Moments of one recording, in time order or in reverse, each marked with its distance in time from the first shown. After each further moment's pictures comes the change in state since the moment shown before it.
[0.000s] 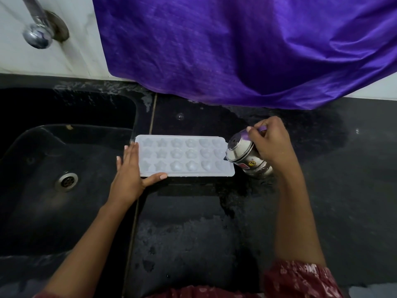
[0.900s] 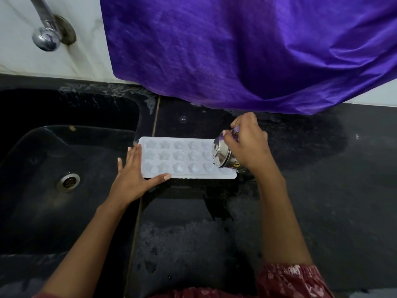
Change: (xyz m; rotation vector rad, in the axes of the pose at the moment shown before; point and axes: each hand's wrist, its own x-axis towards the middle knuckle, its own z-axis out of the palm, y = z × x) left_hand 0.001 -0.003 -0.006 0.018 -0.098 -0.047; right_hand -0.015 -0.041 0.022 -0.165 -0.093 -0.219
